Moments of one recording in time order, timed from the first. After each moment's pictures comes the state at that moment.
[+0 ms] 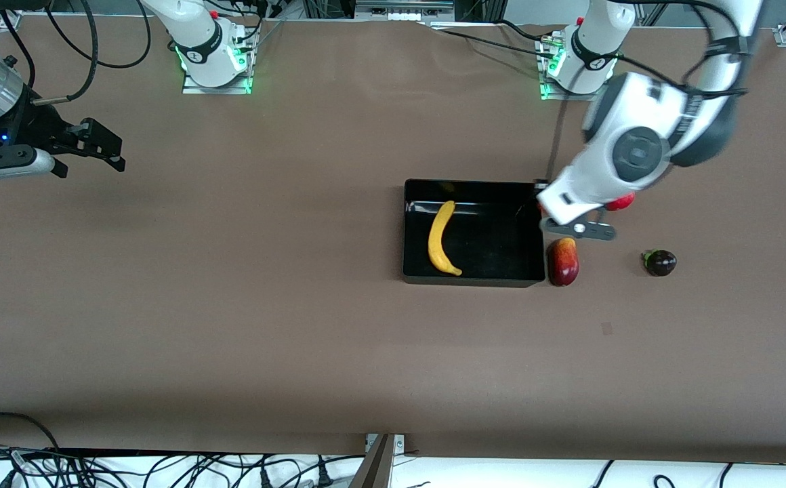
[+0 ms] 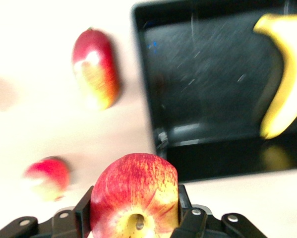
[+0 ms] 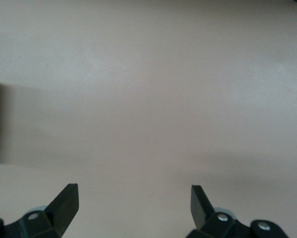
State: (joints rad) left arm -0.14 0.19 -0.14 -1.93 -0.01 1.81 -0.07; right arm 0.10 -0.05 0.00 -1.71 0.04 1.71 -0.02
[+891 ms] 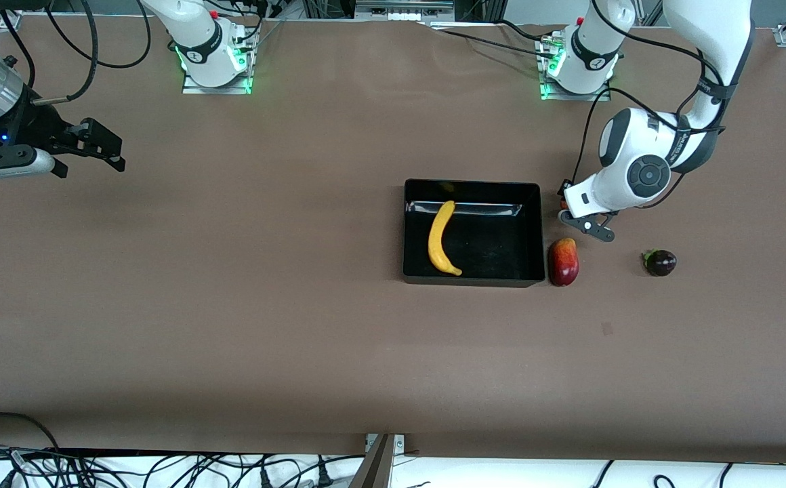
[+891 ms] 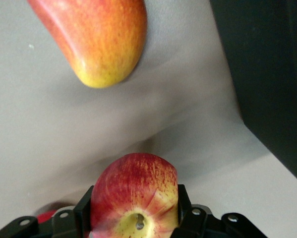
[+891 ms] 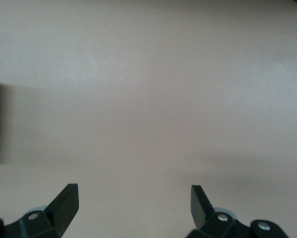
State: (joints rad) left arm -0.13 0.26 -0.04 -2.34 0.00 2.32 0.26; right arm 0.10 -0.05 0.00 -1.71 0.04 1.71 -0.02
